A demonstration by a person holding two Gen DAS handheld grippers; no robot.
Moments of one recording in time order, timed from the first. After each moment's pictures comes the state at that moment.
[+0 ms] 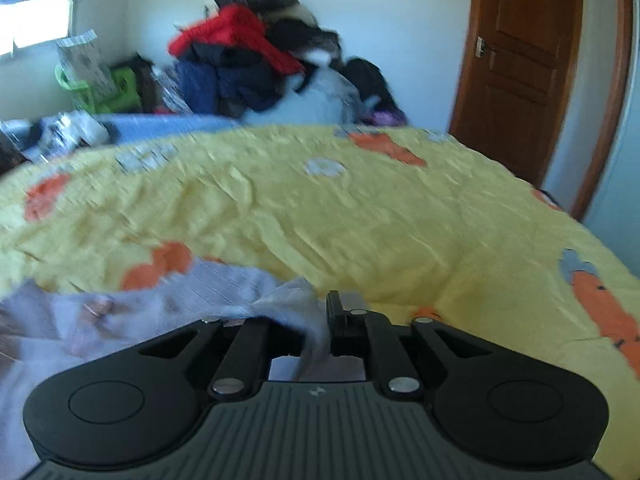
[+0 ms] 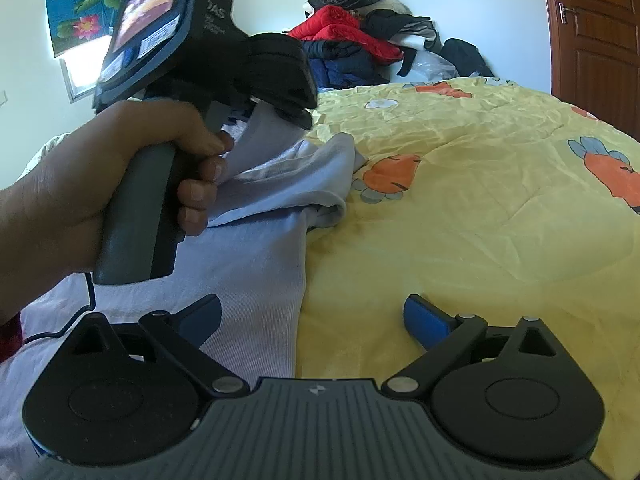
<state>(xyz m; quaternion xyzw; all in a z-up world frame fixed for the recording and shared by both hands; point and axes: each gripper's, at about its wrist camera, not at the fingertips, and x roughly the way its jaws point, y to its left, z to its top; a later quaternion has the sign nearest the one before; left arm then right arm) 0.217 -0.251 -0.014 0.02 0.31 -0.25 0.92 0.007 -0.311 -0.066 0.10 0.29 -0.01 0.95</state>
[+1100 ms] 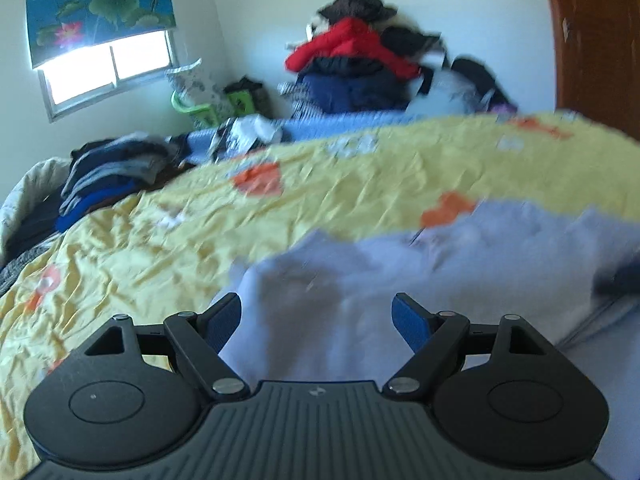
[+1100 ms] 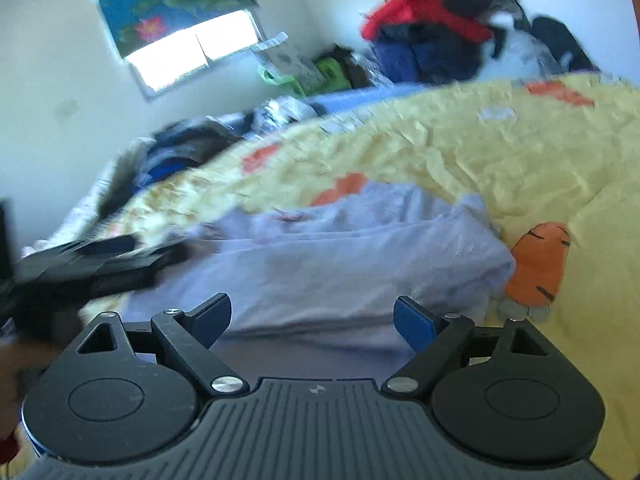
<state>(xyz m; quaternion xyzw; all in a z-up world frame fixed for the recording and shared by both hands) 0.193 -0.061 -0.026 0.12 0.27 -0.06 0.95 0.137 -0.323 -0.037 0.15 0.32 0.12 0.93</state>
